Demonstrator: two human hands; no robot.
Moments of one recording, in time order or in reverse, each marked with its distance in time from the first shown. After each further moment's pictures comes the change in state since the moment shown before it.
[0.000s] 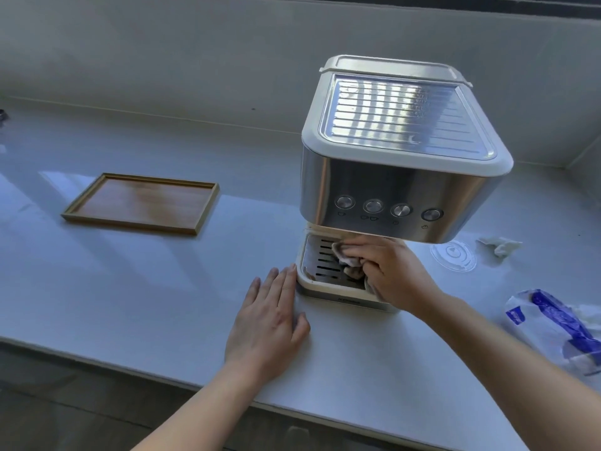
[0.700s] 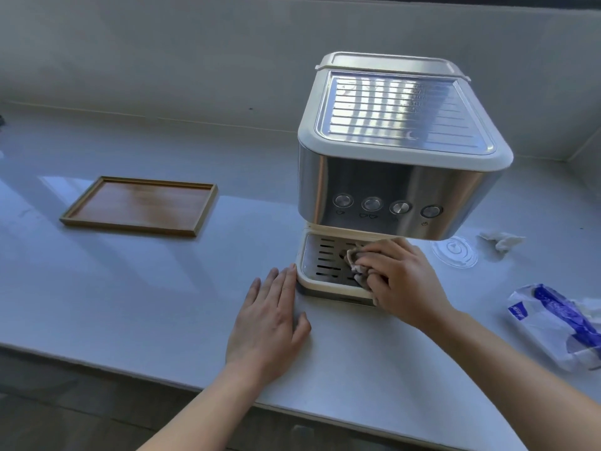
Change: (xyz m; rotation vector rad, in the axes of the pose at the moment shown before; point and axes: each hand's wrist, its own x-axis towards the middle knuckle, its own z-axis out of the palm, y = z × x) left_hand 0.000 -0.002 0.001 0.004 0.022 0.003; right_hand -0.024 -0.007 0.002 -0.177 0.220 -0.053
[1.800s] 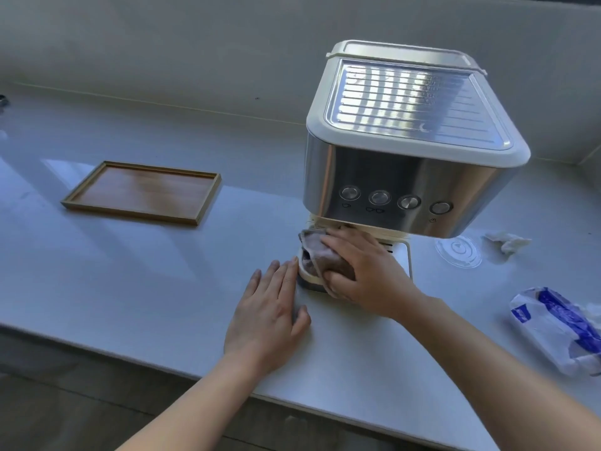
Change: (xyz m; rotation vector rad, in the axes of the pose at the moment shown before) left_hand 0.001 0.002 -0.002 0.025 -0.028 -0.011; right_hand 0.024 -0.014 0.025 0.099 -0.305 0.022
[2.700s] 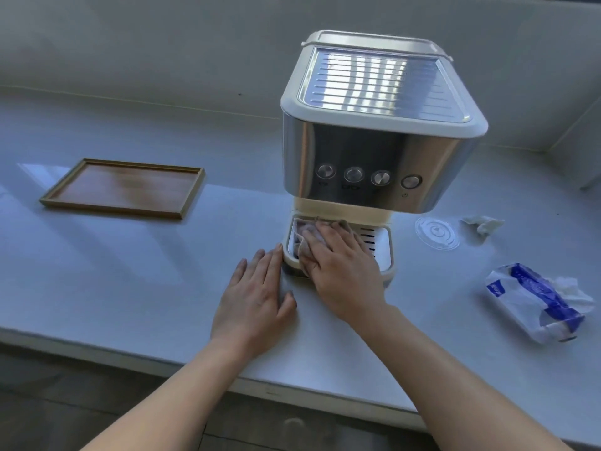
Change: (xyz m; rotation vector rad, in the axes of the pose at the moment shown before) left_hand 0.000 0.001 -0.002 0.003 0.003 -0.005; right_hand -0.018 -0.037 0.029 -0.349 0.168 0.187
